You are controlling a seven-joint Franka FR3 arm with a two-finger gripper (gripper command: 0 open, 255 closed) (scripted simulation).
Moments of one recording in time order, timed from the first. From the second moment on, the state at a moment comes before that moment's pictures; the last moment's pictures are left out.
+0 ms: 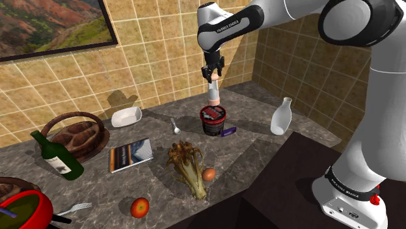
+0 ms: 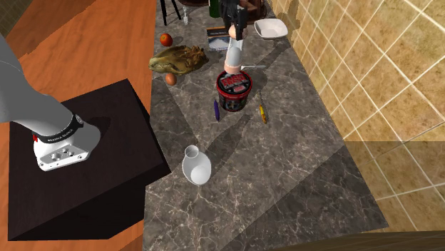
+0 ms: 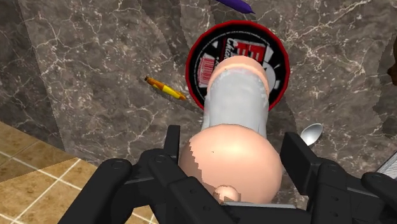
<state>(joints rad) 0.14 0.35 -0.18 -1.64 -0.12 2.01 0.04</state>
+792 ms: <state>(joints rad) 0.14 0.40 -0.18 -1.72 -0.12 2.15 0.06</state>
